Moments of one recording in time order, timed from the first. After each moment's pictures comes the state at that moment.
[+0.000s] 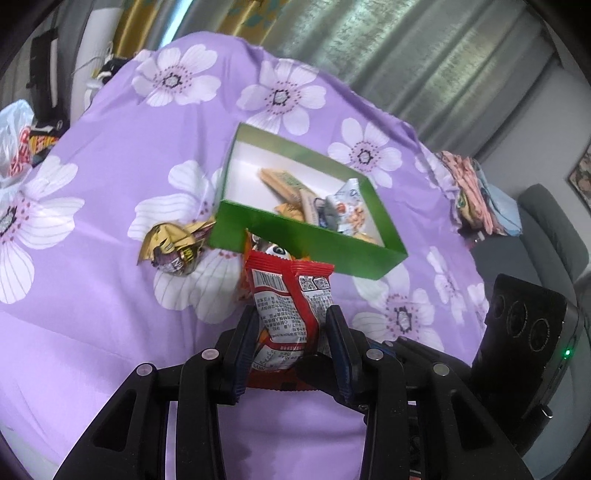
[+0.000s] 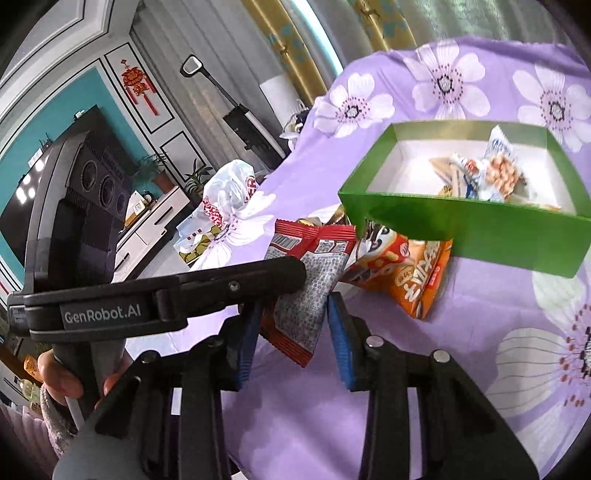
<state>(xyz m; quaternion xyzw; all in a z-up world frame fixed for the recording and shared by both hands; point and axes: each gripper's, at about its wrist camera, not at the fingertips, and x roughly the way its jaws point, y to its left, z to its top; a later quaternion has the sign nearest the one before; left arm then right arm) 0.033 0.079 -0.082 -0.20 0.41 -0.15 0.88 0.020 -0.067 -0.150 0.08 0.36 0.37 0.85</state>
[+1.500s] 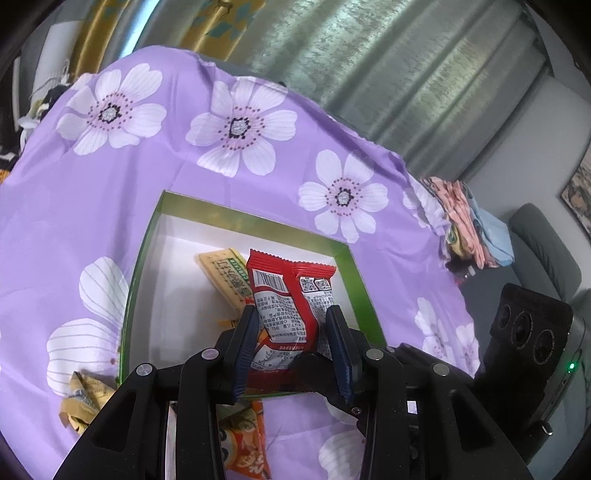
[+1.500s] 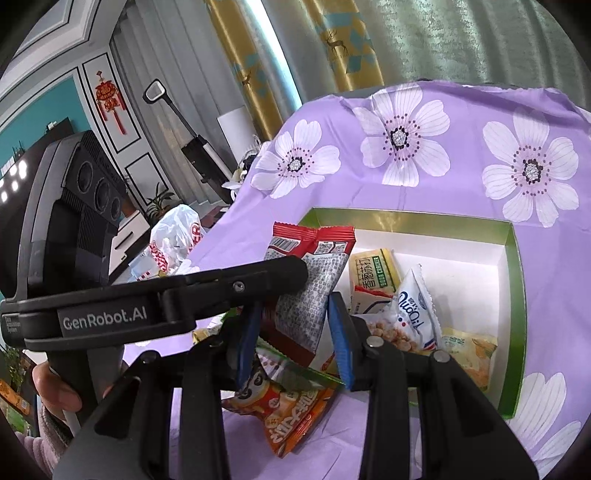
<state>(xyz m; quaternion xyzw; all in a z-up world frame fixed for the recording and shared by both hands) 0.176 0.046 -0.062 -0.22 0.38 -0.19 0.88 0.152 -0.105 -0.113 0.05 0.33 0.31 0.89</state>
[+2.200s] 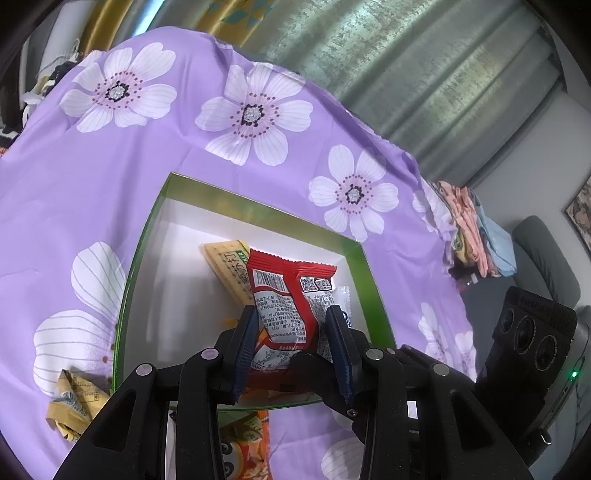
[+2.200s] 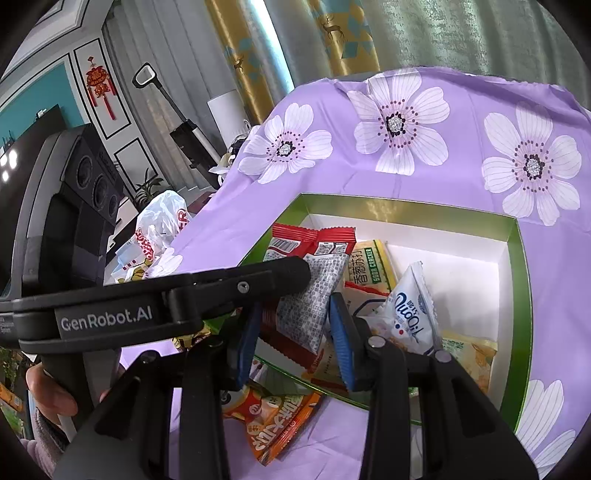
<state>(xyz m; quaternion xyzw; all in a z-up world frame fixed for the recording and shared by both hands) 0.189 0.053 -0.079 -0.24 0.39 -0.18 0.87 0.167 -0.098 -0.121 0.03 0.35 0.30 0.89</state>
